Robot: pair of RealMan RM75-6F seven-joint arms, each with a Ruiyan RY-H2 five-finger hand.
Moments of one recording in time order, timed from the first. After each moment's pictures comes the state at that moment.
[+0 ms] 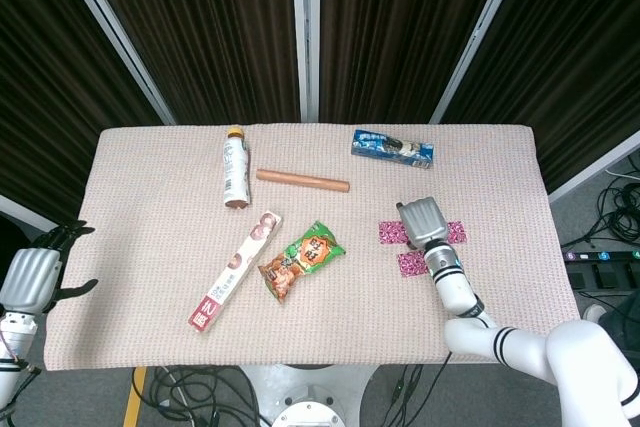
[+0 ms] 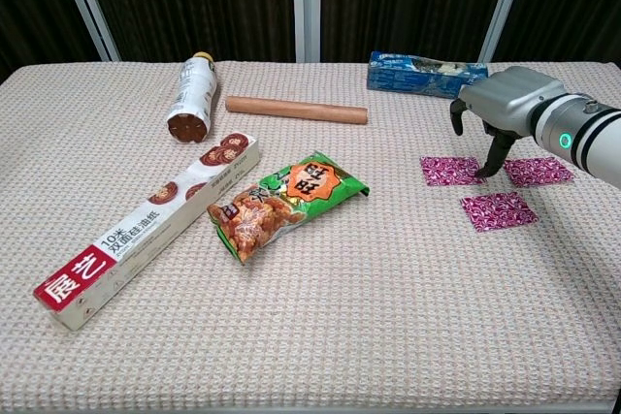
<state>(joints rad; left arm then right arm) -0.20 -1.28 -0.03 -1.22 1.52 1.41 -0.31 0.86 -1.70 0.04 -1.10 -0.82 0.94 -0.68</state>
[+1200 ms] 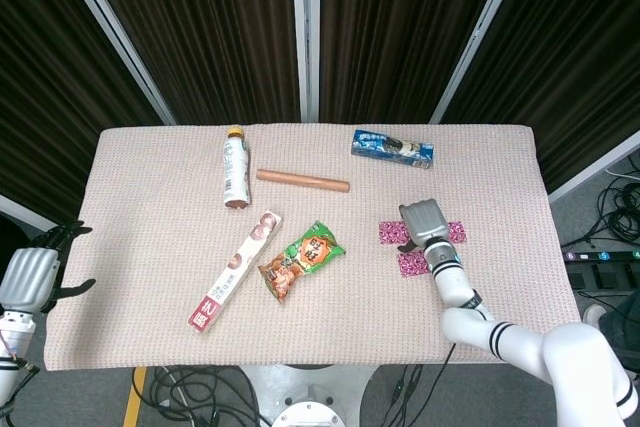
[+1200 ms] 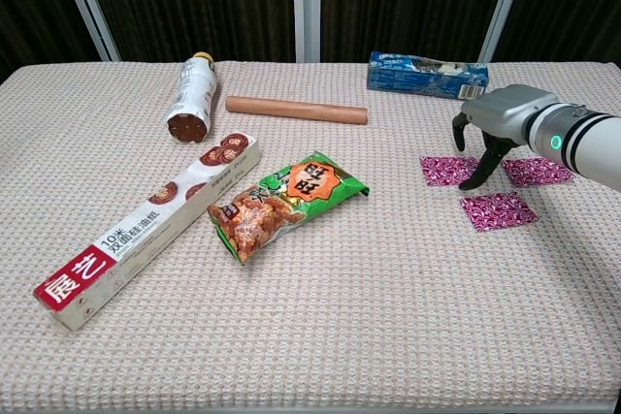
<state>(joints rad) -0.20 -1.28 -0.04 -1.19 1.51 1.39 -0.32 0.86 -1.75 0.12 -1.00 -0.76 0.77 -0.68</state>
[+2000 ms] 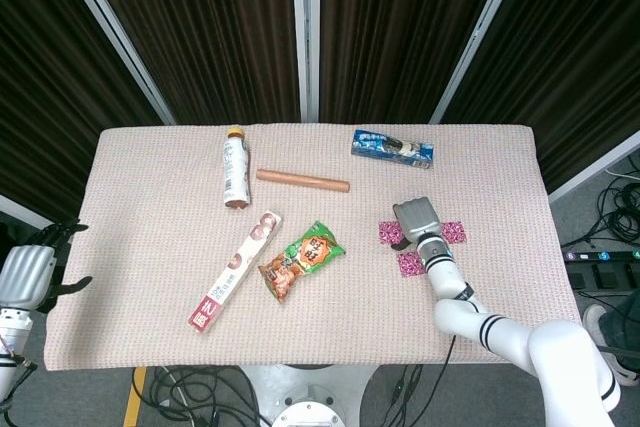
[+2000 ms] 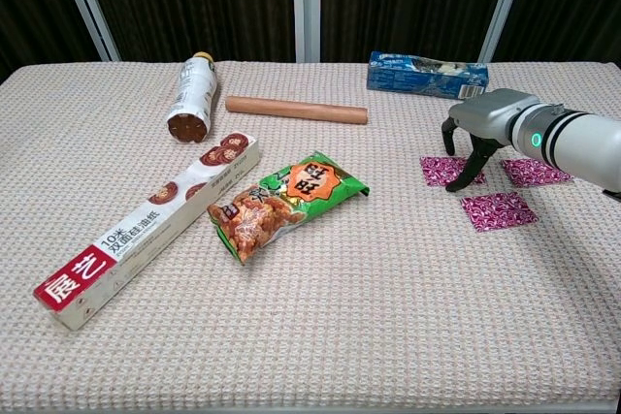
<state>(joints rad) -0.21 -1.28 -0.04 -1.17 1.50 1.38 -0.33 0.90 -1.79 0.13 -0.91 -0.72 0.67 -0.69</state>
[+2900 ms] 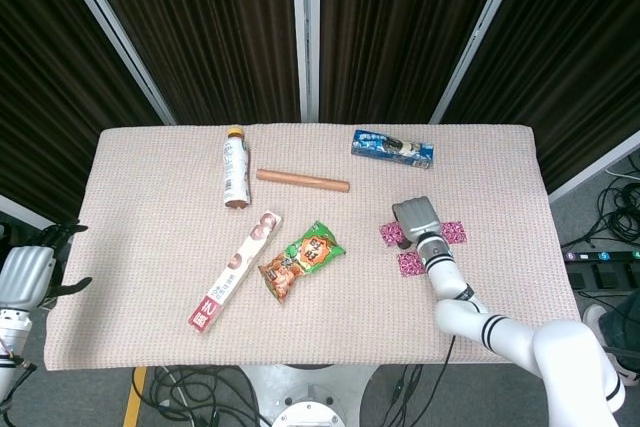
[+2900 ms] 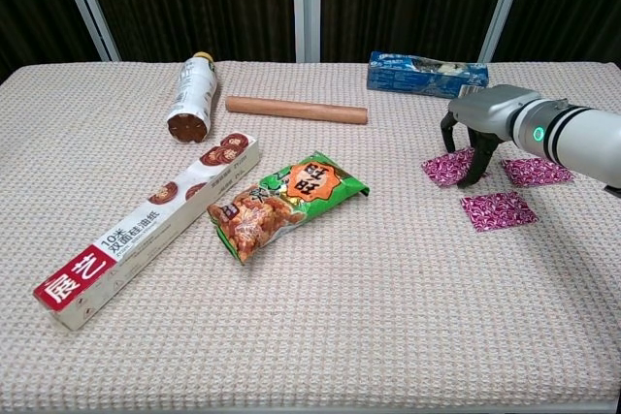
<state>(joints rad) -0.21 -1.28 -0.04 -1.17 1.50 1.38 -0.34 0.89 -1.76 0.15 -0.96 -0.75 0.70 -0.63</state>
